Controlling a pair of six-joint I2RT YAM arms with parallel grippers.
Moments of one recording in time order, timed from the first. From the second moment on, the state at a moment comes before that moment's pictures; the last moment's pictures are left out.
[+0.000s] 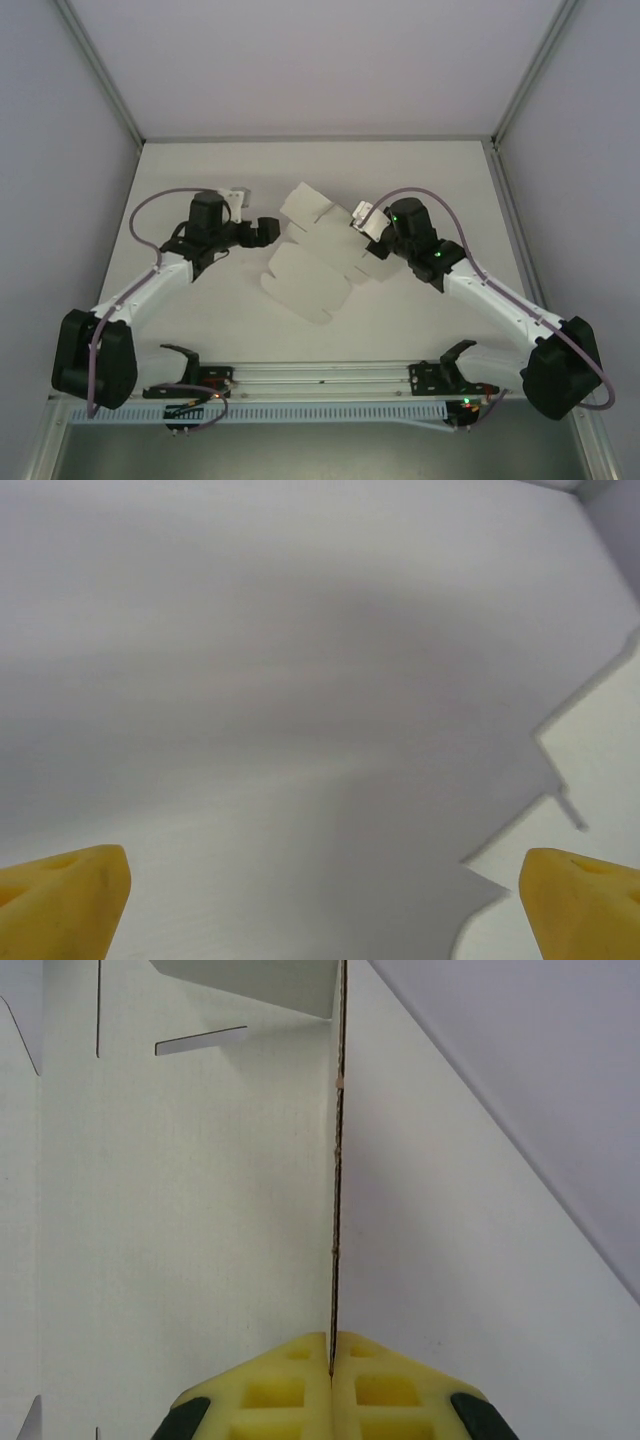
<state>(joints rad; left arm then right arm) -0.36 1.27 0.76 -0.10 0.40 -0.30 0.59 1.16 0.81 -0.22 -0.07 -0.55</state>
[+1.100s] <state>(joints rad) -0.36 1.42 0.75 0.15 0.77 -0.18 0.49 1.18 0.83 -0.25 -0.21 -0.48</state>
